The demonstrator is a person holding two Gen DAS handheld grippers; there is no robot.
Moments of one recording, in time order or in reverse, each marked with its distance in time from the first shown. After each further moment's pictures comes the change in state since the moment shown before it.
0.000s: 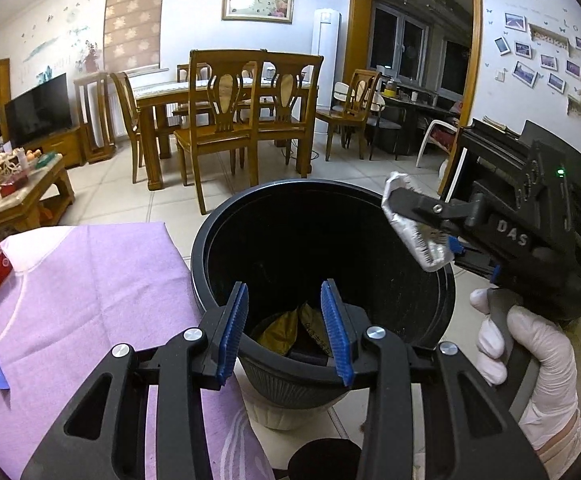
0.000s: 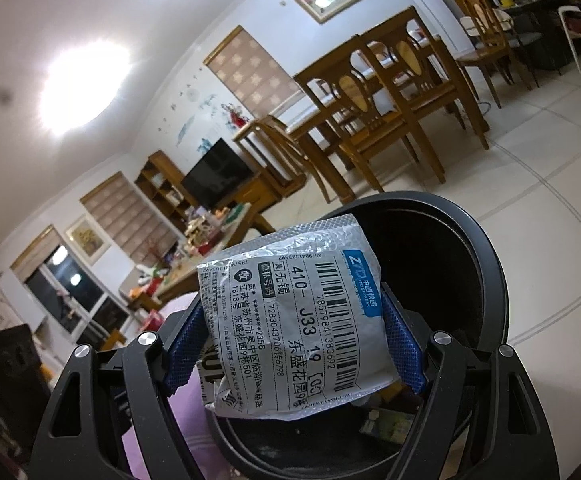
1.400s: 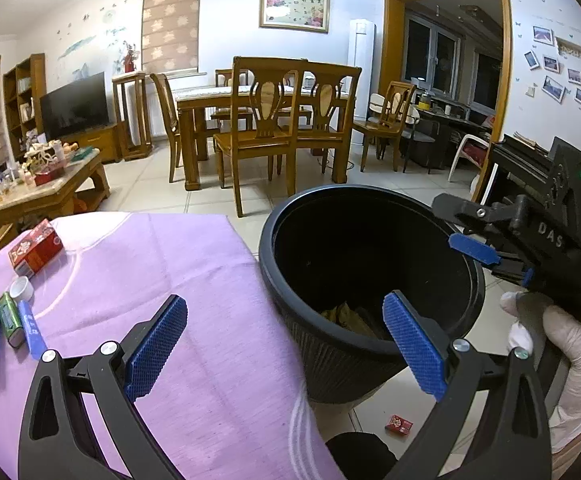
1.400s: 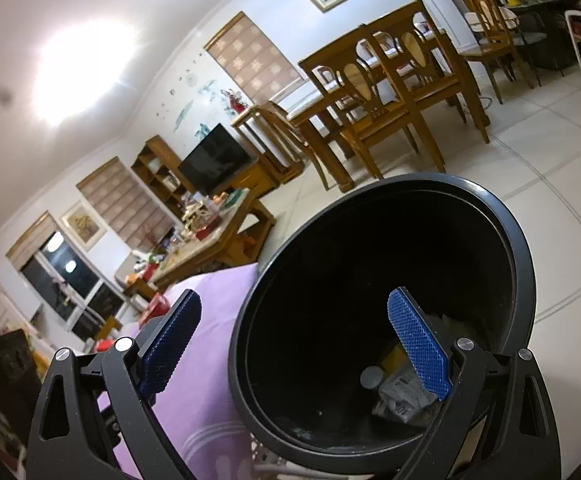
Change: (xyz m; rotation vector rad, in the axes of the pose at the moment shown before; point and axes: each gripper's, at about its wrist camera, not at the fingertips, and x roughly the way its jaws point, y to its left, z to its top) left arm -0.028 0.030 -0.011 -0.072 -0.030 0.122; right arm 0.019 0.026 -0.004 -0.028 0.049 -0.003
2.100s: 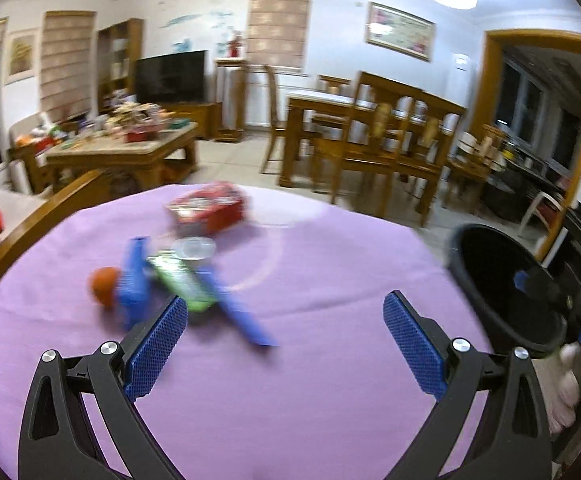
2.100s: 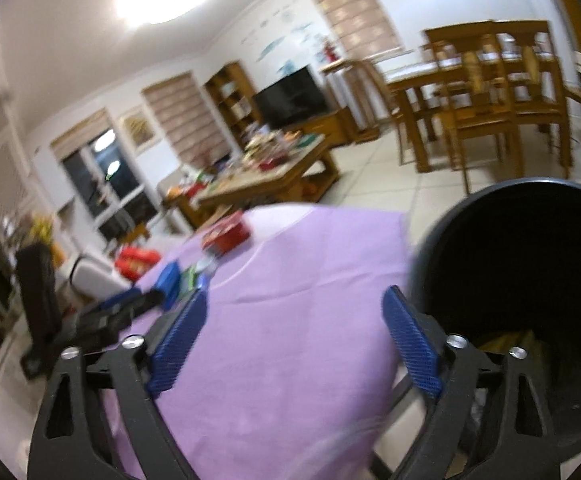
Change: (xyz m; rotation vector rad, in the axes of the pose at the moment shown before) left arm -0.060 0.187 -0.028 -0.252 -0.025 0.254; right arm 0.078 0.154 -0.058 -0.337 0.212 0.177
